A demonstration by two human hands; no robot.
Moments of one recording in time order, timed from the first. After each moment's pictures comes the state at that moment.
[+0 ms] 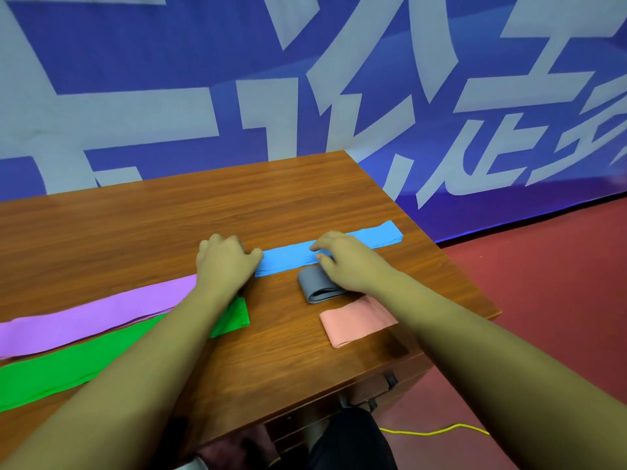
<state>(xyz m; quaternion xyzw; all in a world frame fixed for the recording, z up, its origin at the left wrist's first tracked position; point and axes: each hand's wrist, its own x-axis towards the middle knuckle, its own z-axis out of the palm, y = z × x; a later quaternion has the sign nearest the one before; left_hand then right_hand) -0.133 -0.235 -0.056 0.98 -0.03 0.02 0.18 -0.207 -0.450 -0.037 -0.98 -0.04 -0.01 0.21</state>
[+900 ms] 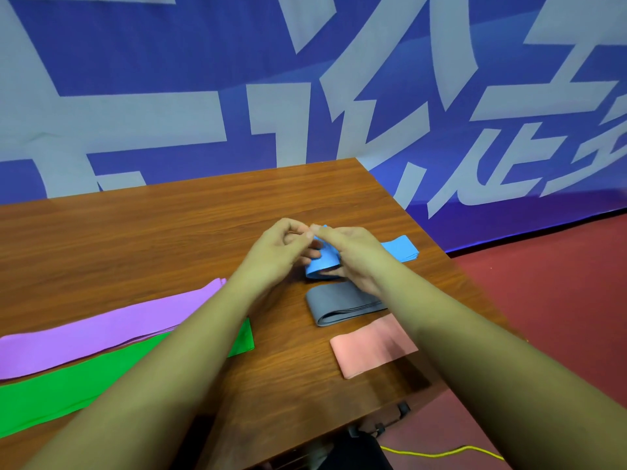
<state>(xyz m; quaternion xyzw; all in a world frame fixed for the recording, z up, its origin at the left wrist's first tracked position) -0.135 -0.287 -0.027 0.70 -0.15 -0.15 0.69 -0.168 -0.437 -0.023 -0.67 0.16 0.06 0.72</state>
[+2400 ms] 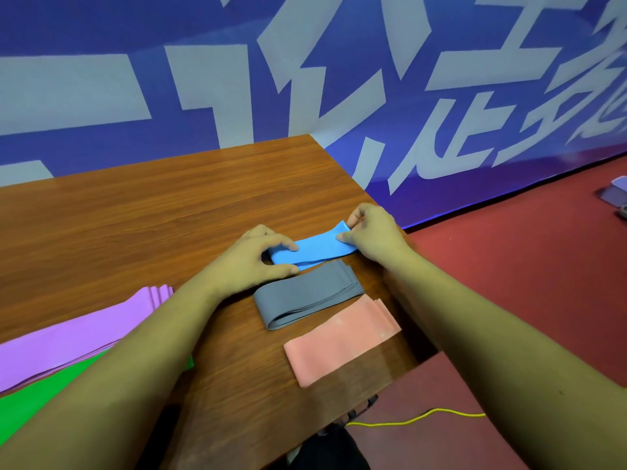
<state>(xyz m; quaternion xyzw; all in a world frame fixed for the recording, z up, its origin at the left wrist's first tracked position) -0.088 -0.317 -0.086 0.84 -0.40 -0.12 0.35 -0.167 -0.551 -0.054 -0.90 0.25 -0.09 0.35</state>
